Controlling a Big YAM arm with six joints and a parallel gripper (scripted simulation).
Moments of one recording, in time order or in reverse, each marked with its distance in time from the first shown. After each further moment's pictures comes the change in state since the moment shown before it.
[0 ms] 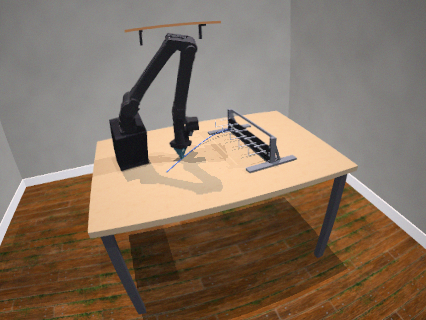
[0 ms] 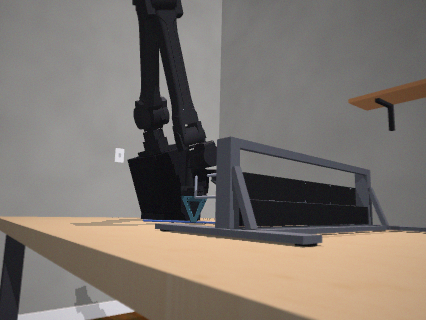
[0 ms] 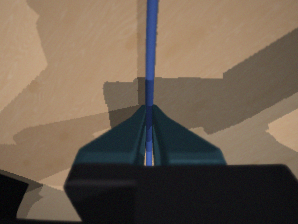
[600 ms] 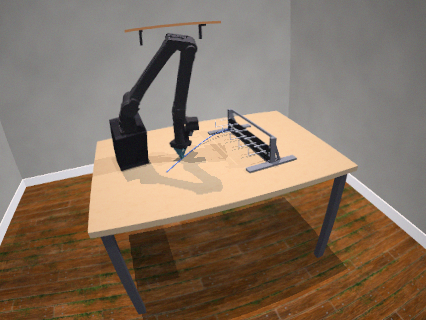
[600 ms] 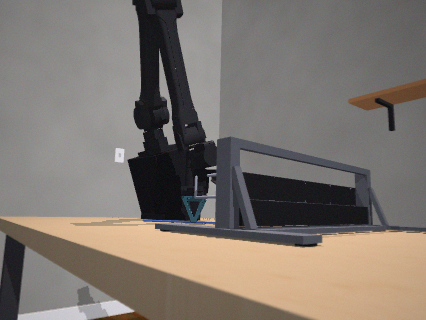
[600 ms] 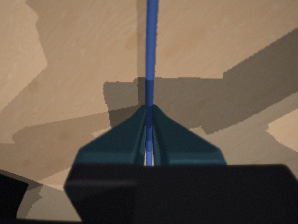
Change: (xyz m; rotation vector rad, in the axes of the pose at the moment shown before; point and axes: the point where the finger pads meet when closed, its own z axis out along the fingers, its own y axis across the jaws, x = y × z) arm 0.000 0.000 0.000 0.000 0.000 0.000
